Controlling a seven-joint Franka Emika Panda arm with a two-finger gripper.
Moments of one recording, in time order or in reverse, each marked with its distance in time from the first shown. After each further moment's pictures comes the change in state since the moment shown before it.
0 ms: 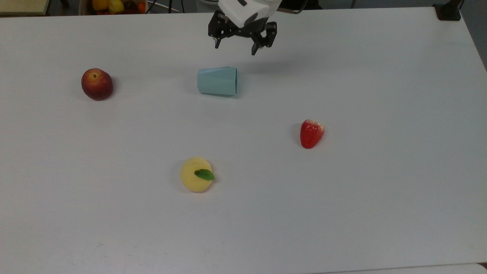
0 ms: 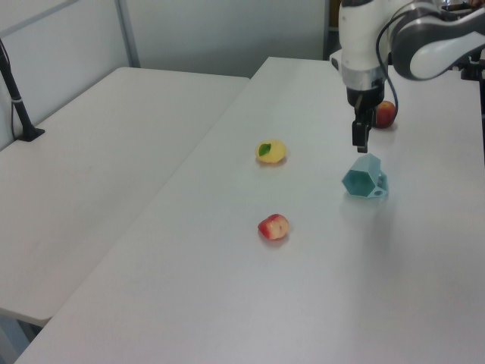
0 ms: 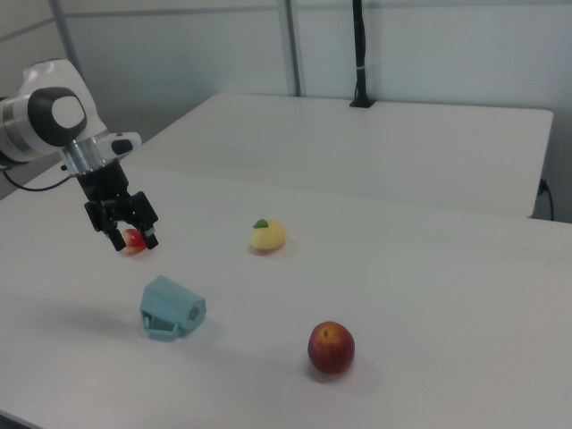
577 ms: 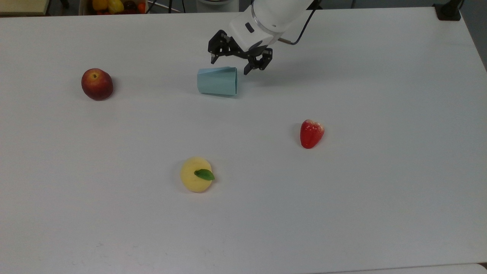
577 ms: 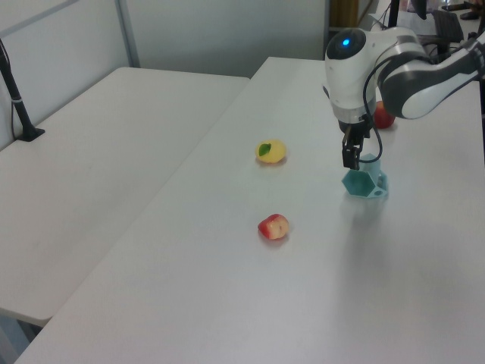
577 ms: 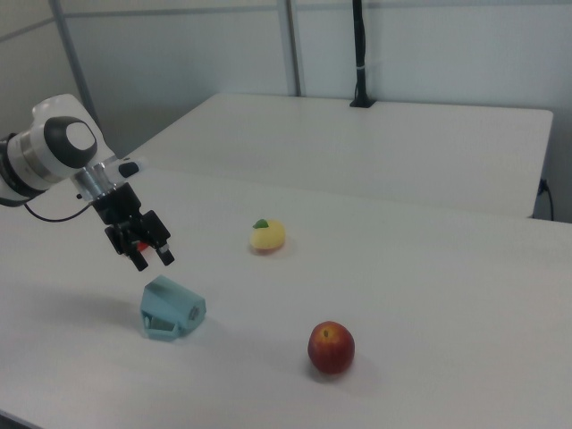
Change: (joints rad) arm 0.022 0.105 0.004 -0.012 -0.176 0.048 0.168
